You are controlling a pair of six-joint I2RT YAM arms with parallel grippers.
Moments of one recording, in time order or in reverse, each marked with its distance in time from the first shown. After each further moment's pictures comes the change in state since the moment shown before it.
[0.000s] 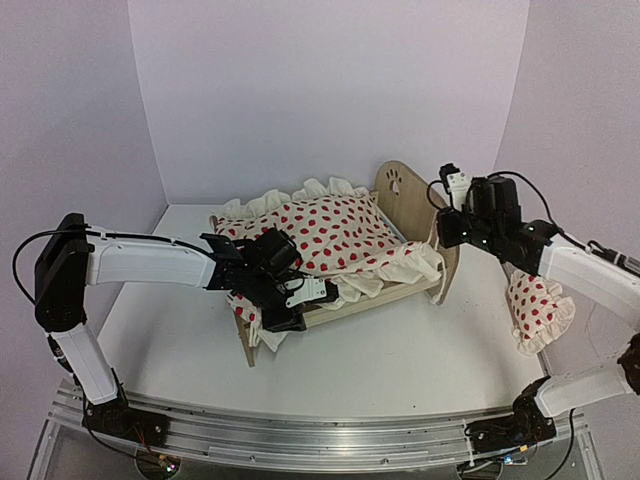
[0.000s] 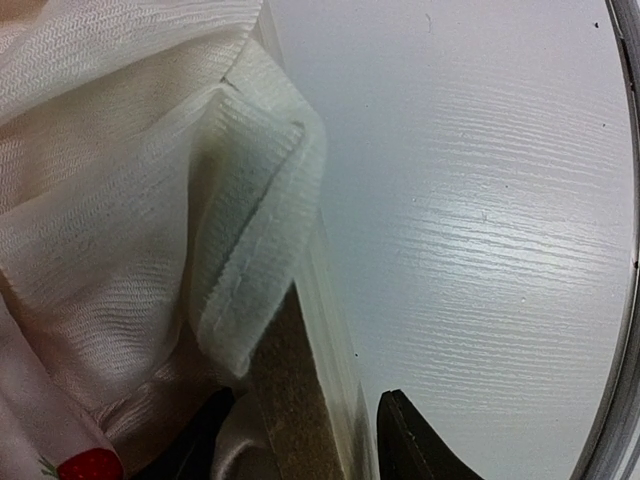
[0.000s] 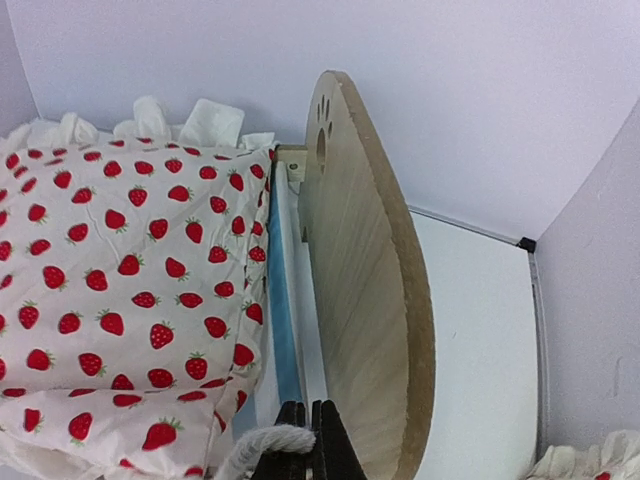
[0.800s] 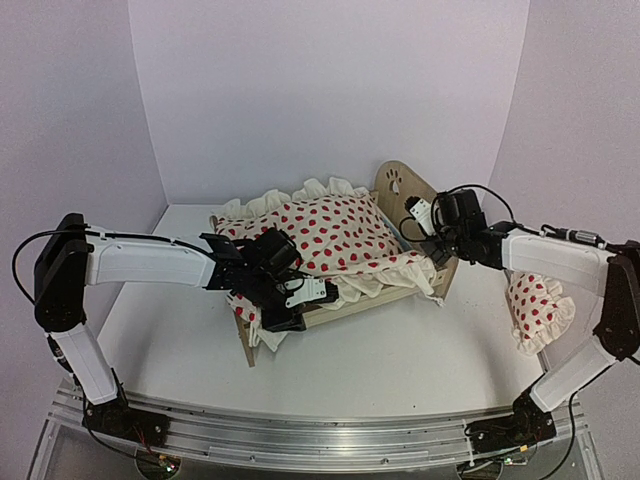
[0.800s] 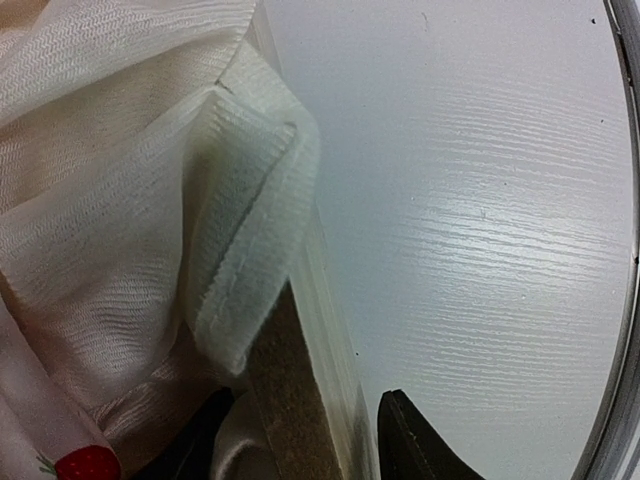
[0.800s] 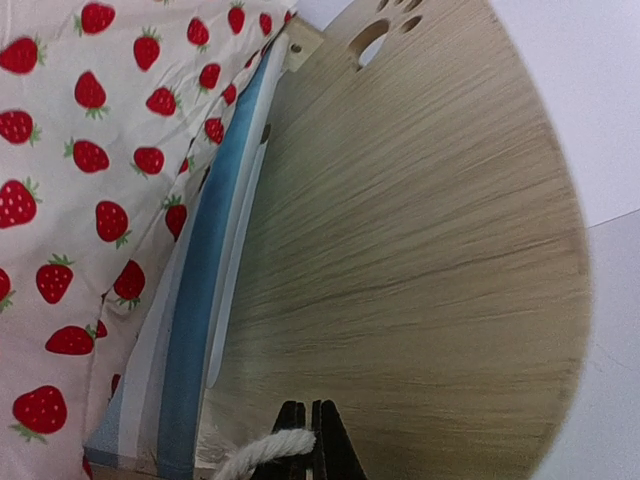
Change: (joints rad) left arm 0.000 -0.002 0.000 -0.001 0.001 0.017; right arm -0.009 0.255 0.040 0.023 0.139 -0.492
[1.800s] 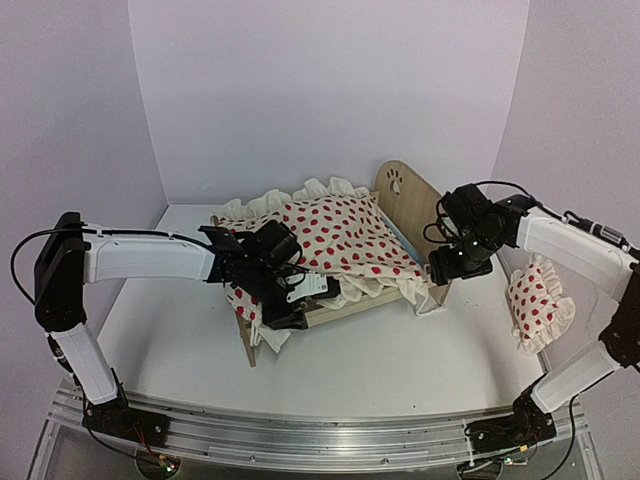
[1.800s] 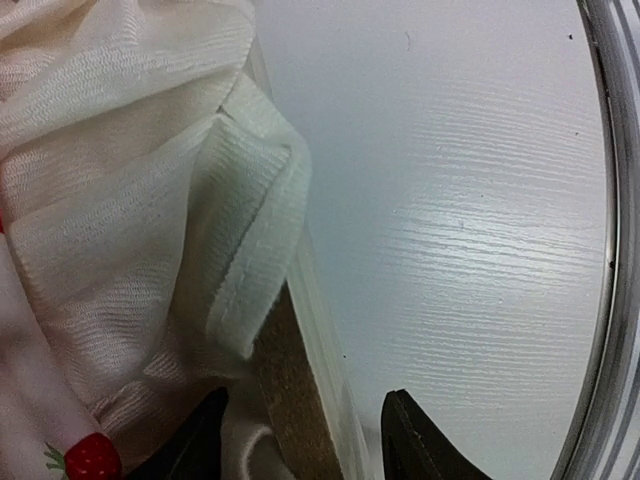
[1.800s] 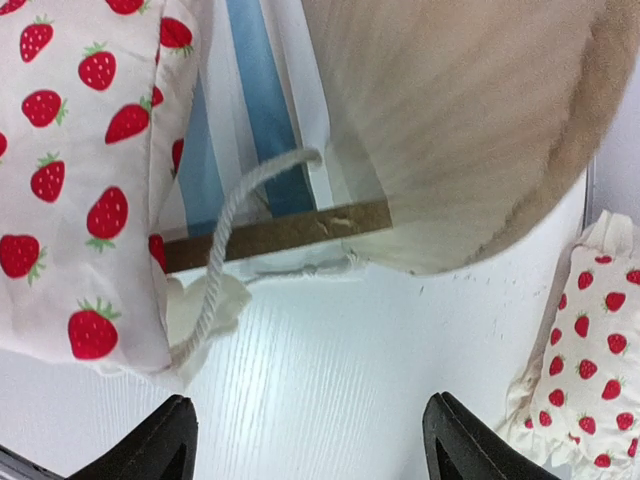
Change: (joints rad) left arm 0.007 0.000 0.063 -0.065 0.064 -0.004; right arm 0.000 -0.043 0.186 -0.767 -0.199 0.755
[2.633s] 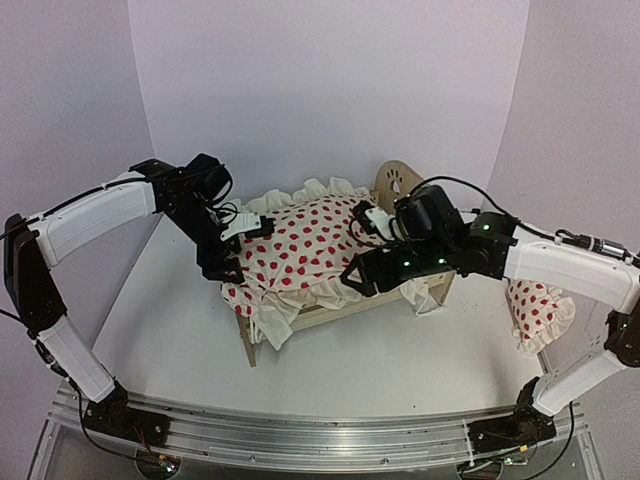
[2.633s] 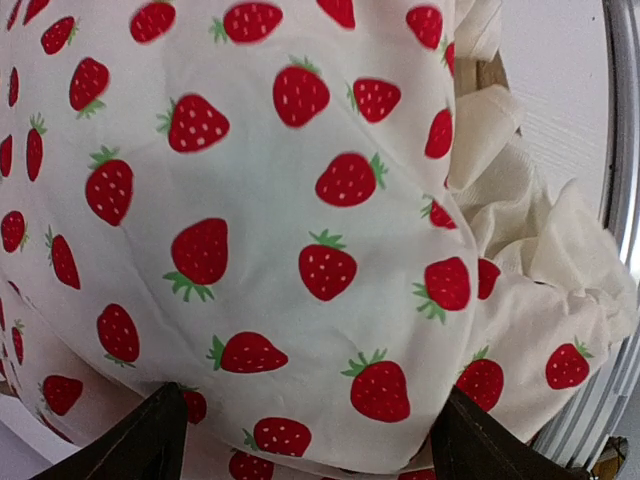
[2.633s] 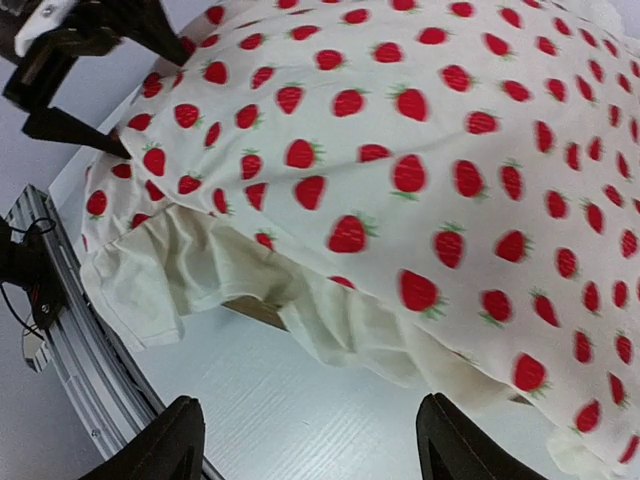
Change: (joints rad) left arm 0.351 -0.136 0.236 -0.493 0.064 0.216; right arm 0.408 -0.020 0.010 0.417 -0.222 0.027
